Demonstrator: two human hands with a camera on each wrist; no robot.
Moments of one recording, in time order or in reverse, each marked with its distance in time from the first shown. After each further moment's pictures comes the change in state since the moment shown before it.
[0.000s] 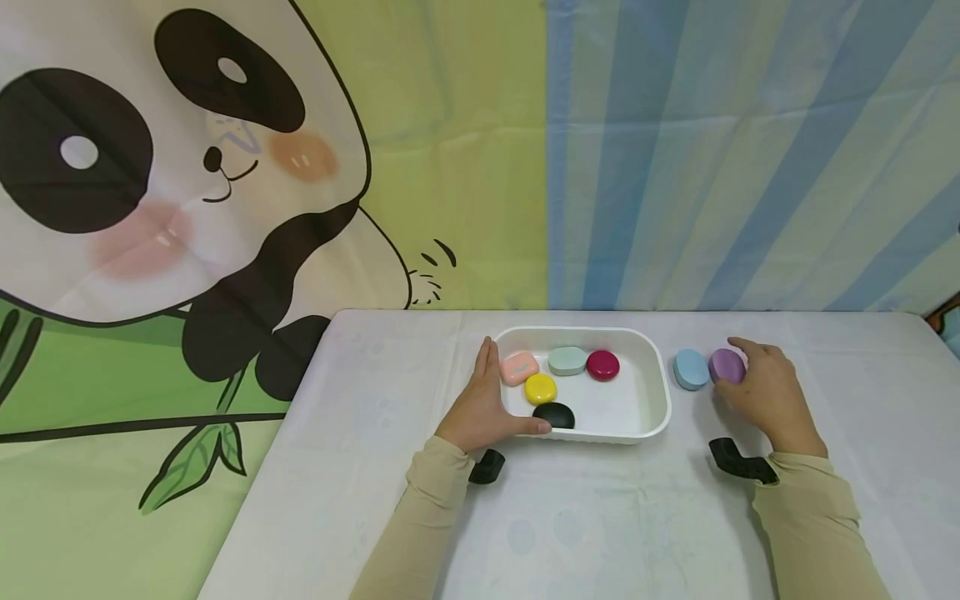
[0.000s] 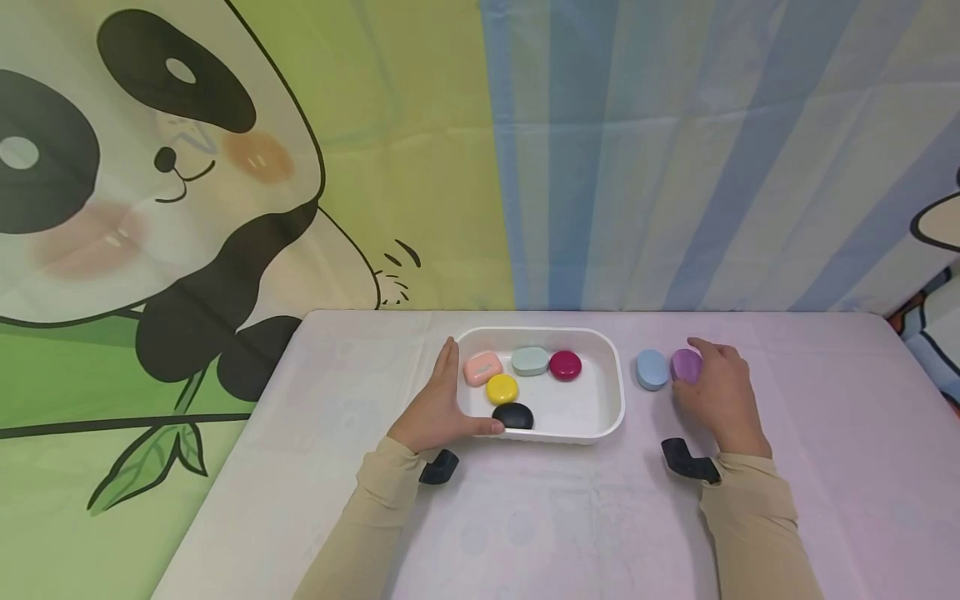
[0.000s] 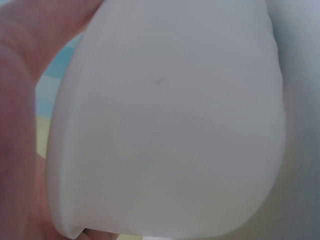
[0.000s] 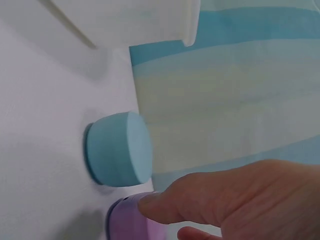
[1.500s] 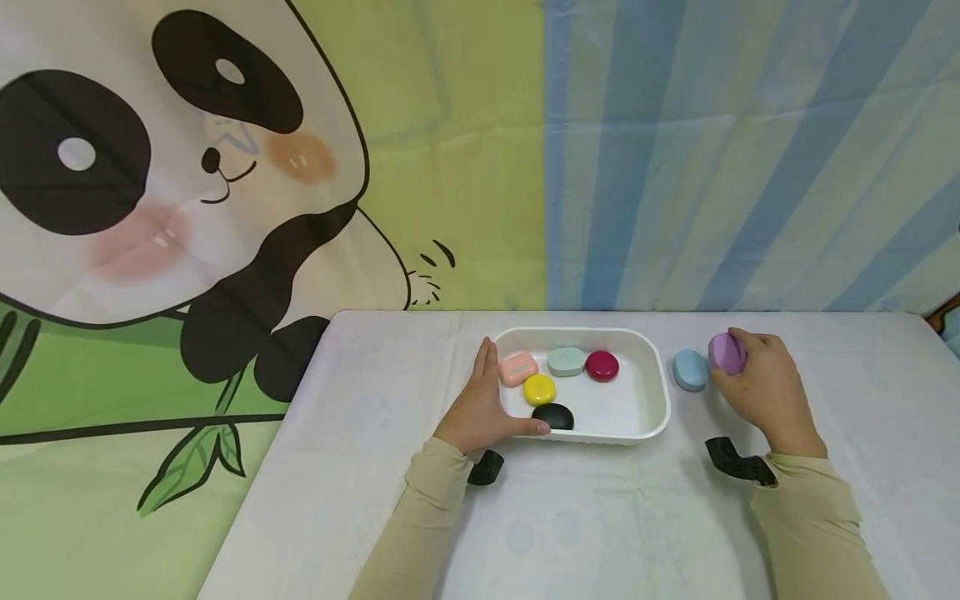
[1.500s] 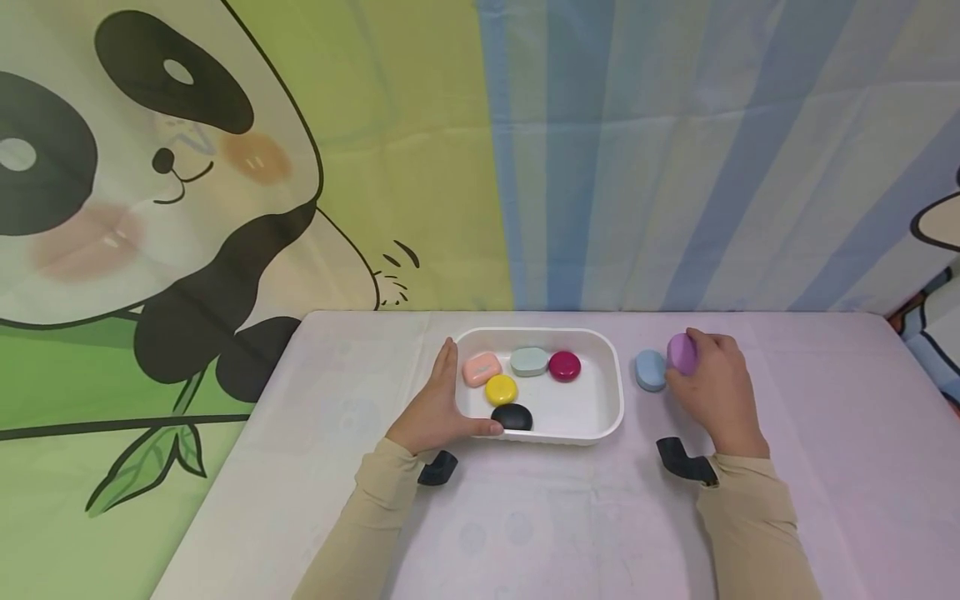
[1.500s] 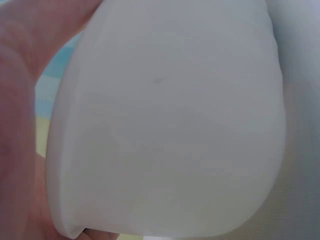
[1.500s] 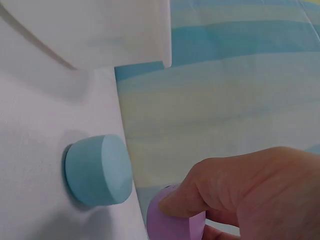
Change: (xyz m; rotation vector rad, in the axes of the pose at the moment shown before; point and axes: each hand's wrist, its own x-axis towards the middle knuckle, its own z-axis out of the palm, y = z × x) left_hand -0.001 0.003 -0.002 -0.005 -0.002 -0.001; right_hand -0.005 -0.026 -0.013 0.027 0.069 0.008
